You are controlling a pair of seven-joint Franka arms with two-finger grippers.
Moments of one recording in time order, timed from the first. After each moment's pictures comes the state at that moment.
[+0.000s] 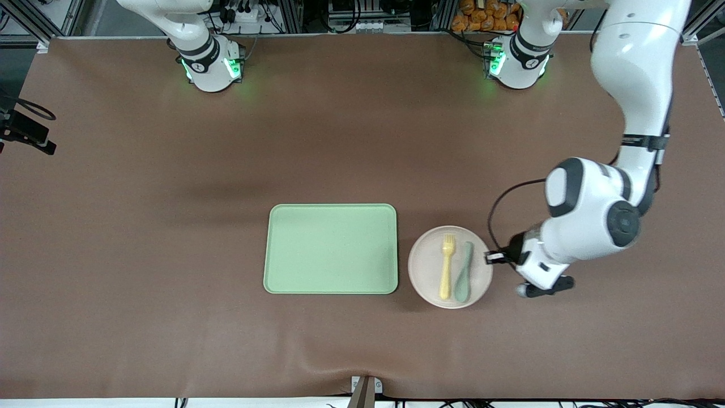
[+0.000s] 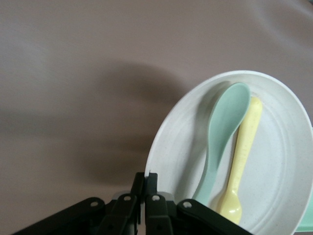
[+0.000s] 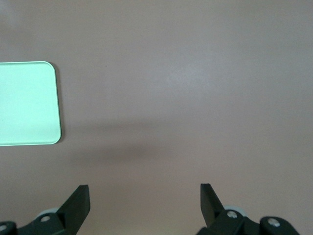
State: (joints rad) left arm -0.12 0.60 -0.22 -1.48 -0.20 2.13 -0.40; right arm -0.04 0.00 -0.08 -1.53 0.00 1.53 -0.09
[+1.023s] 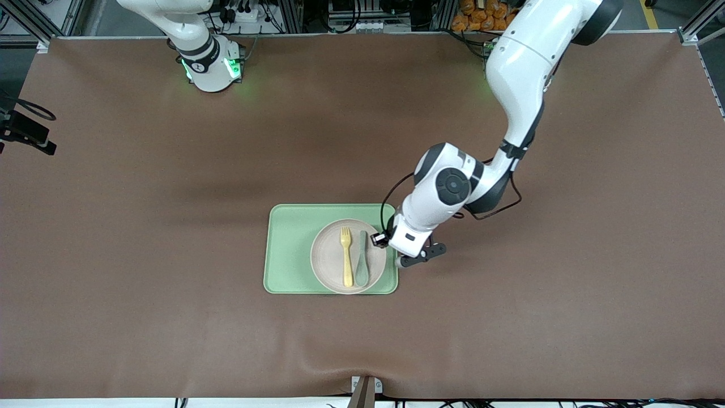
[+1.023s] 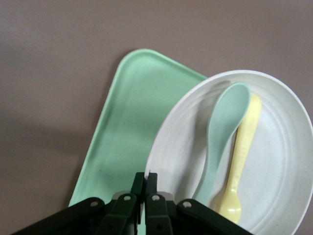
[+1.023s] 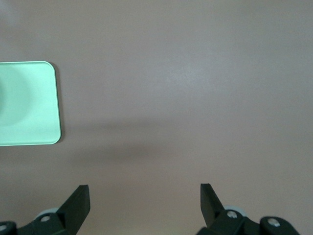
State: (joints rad) left arm -0.50 0.79 -0.17 -1.45 -0.16 2.49 -0.83; right arm -0.04 0.00 -0.08 -1.53 0.00 1.53 -0.09
